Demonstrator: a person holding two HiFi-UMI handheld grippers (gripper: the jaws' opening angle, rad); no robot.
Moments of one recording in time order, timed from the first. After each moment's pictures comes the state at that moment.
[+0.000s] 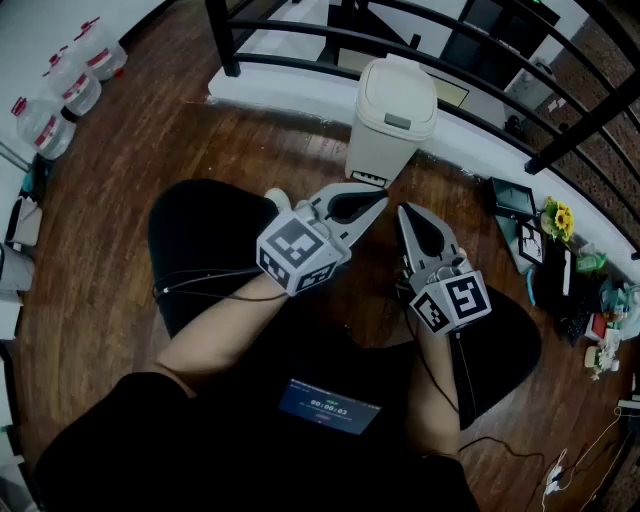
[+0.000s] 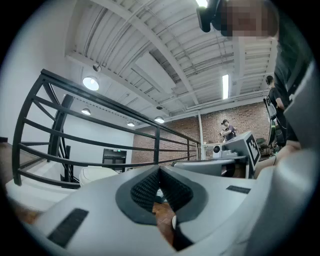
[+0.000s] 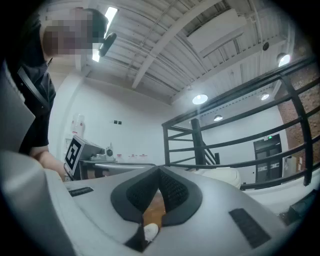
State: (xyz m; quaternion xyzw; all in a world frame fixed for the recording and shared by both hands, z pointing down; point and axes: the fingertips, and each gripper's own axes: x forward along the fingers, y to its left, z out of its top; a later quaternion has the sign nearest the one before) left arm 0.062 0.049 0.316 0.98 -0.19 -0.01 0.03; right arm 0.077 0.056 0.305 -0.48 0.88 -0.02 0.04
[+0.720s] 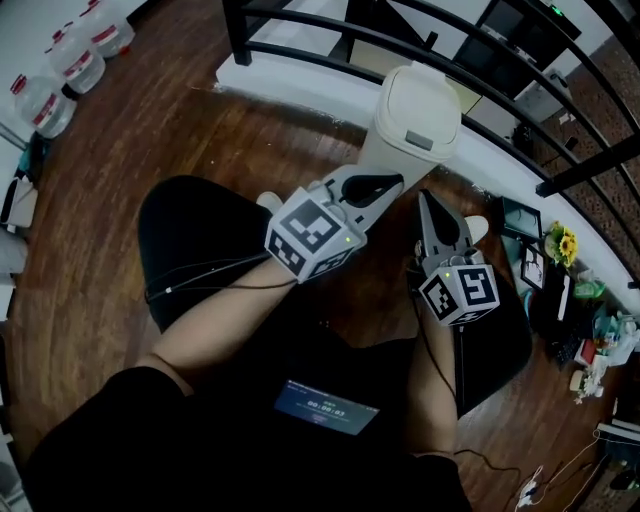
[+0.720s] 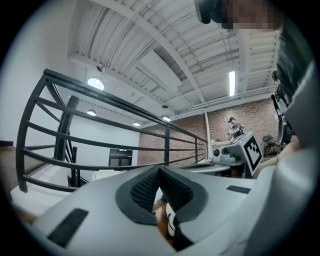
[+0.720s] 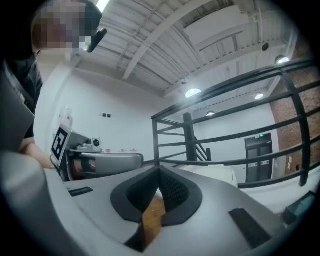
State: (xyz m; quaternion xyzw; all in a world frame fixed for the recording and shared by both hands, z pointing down) left arm 0.045 -0.066 0.308 0.98 -0.21 0.00 0.03; right arm 0.078 -0.068 0.315 -0.52 0.85 -0.04 0.01
